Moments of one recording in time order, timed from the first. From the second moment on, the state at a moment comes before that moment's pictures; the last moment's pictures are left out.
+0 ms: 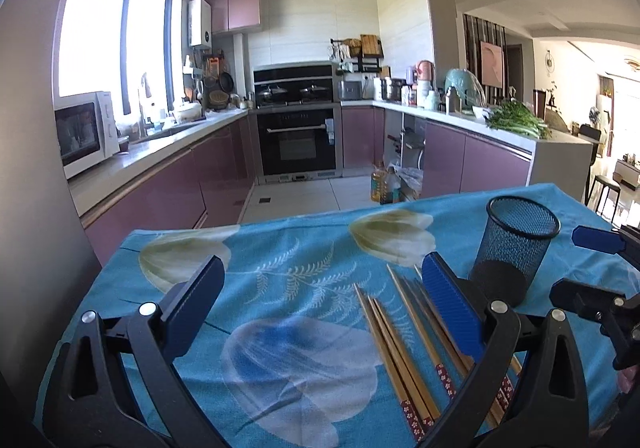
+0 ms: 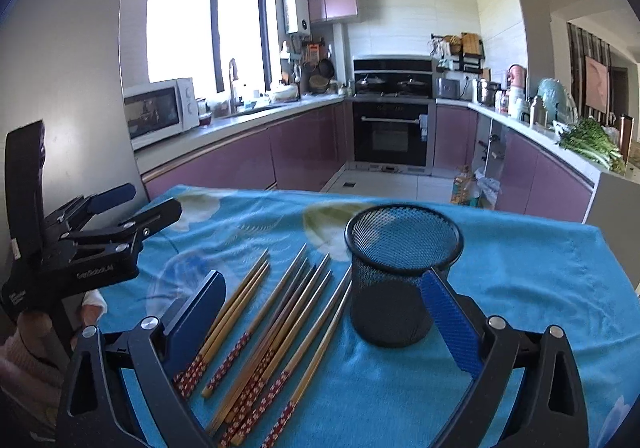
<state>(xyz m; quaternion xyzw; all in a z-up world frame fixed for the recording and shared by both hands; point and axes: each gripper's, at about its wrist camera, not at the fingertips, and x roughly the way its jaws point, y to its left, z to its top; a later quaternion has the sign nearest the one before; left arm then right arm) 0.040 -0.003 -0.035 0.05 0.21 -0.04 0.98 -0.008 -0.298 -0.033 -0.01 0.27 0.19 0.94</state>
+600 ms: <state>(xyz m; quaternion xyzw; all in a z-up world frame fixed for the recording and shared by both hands) 0.099 -0.022 -0.111 0.10 0.38 -0.09 0.92 0.031 -0.290 -0.090 -0.01 0.42 0.17 0.89</state>
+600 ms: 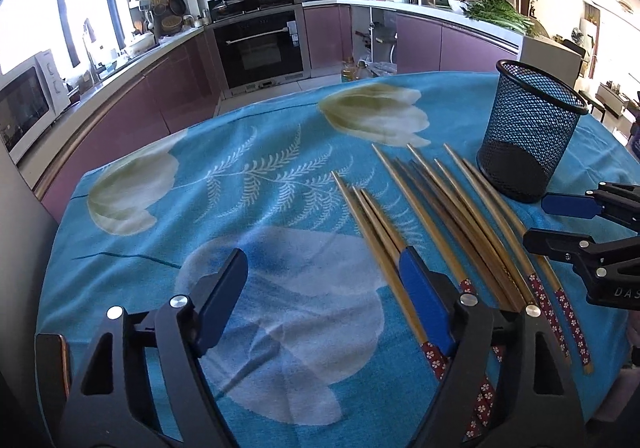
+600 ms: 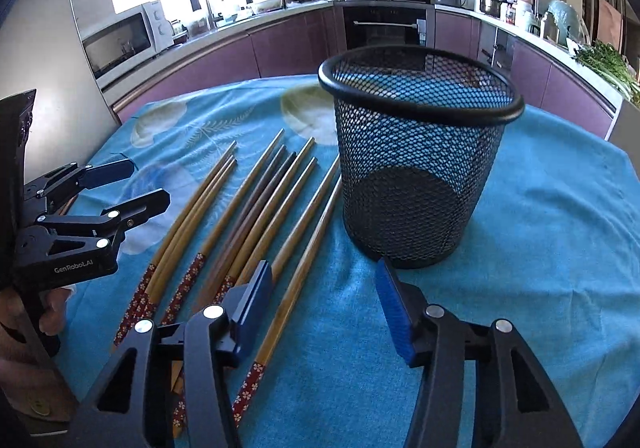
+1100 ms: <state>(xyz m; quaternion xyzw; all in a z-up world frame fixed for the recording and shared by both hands) 0.112 -0.030 -0.125 0.10 0.42 -0.12 0.89 0.040 -0.291 -0.092 -0.02 0.43 0.17 0.89</state>
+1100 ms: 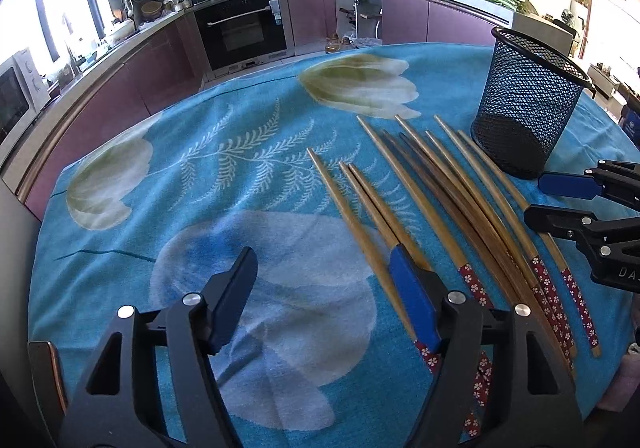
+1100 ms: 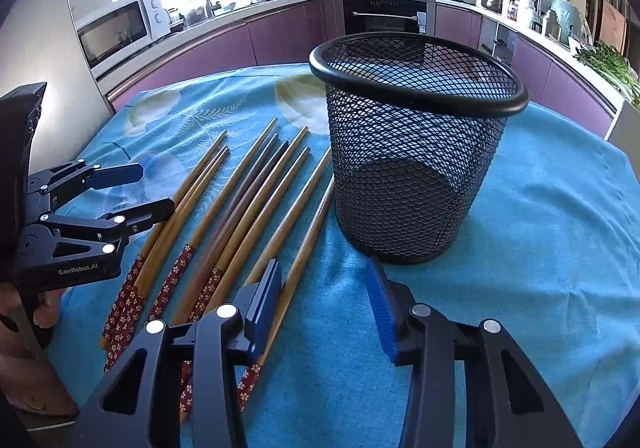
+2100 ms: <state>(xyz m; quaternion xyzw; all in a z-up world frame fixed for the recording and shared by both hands) 0.113 -0.021 -0.114 0.03 0.43 -0.14 0.89 0.036 -0.303 -0.080 0.03 0.42 0.20 0.88</state>
